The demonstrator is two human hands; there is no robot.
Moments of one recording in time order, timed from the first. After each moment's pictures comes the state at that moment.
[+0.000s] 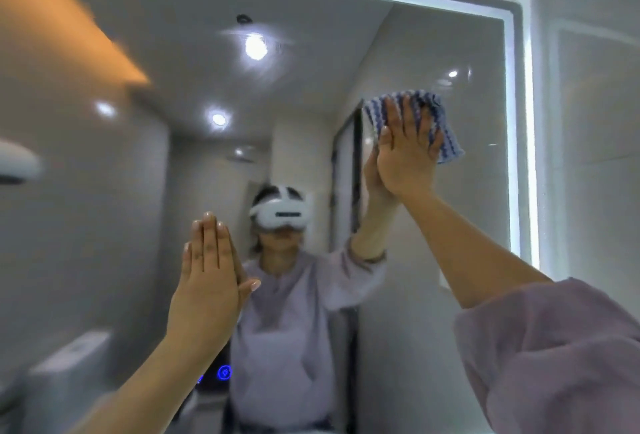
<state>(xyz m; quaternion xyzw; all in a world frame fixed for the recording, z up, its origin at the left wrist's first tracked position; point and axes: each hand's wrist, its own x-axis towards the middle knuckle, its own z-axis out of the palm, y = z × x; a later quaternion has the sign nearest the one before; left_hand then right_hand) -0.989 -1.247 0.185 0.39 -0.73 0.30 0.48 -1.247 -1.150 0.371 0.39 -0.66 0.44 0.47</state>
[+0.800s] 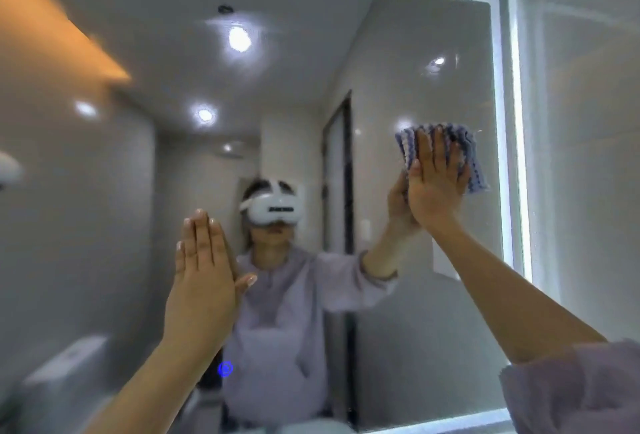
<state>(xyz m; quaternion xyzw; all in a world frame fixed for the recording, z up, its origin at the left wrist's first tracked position) -0.987 -1.249 0.183 0.38 -0.73 0.29 0.49 -1.300 -1.131 0.307 0.35 -0.70 0.46 0.42</state>
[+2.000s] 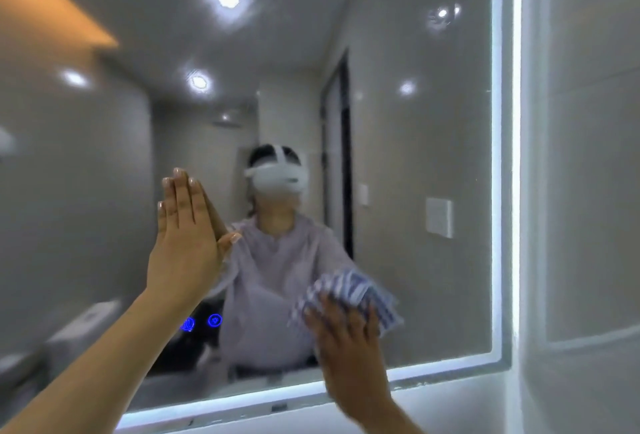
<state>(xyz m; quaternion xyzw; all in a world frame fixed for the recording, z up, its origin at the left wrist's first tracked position) -0.986 -1.240 0.185 0.37 -0.75 0.26 0.48 -1.206 -1.153 0.007 0.56 -0.58 0.27 0.53</state>
